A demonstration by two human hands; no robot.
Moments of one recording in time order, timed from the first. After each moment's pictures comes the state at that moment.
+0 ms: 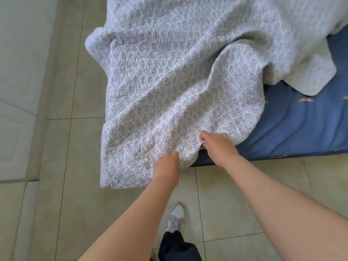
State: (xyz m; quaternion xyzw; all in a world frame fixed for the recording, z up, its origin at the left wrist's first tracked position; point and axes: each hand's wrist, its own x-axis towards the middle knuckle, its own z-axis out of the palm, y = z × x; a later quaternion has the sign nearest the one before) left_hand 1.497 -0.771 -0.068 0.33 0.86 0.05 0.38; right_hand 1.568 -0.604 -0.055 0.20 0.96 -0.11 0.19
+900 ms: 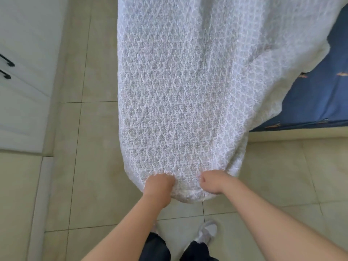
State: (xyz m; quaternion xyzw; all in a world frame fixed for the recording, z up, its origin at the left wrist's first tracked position) left_hand 1.605 -0.894 -0.053 0.41 0.81 -0.07 0.41; right_hand 1.692 -0.730 -0.042 0.22 0.79 -0.21 0.53
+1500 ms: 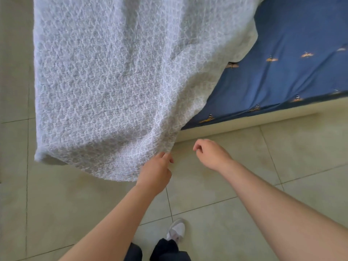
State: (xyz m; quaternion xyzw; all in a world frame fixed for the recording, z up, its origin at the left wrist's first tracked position) left_hand 1.700 -0.709 -0.034 0.41 0.83 0.12 0.35; right_hand 1.802 -0.542 -0.023 0.38 0.85 -0.29 0.22
